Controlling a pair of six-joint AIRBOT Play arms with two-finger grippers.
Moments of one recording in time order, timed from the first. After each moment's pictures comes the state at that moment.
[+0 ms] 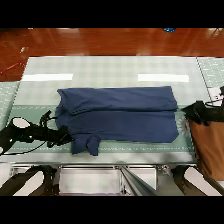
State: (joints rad) left arm 0.16 -1.06 0.33 0.91 -1.12 -1.43; right arm -0.64 -1.08 0.69 -0.88 1.26 1.25
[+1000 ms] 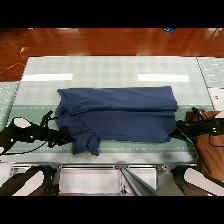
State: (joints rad) left arm 0.16 -1.06 0.34 0.89 -1.13 -1.41; right arm -0.49 -1.24 0.55 -1.08 1.25 1.36
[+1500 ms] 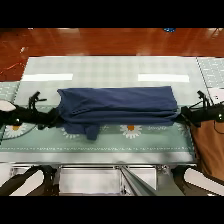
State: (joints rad) left arm 0.24 -1.11 0.67 0.89 -1.22 -1.40; right arm -0.46 -1.28 0.78 -0.98 1.28 1.26
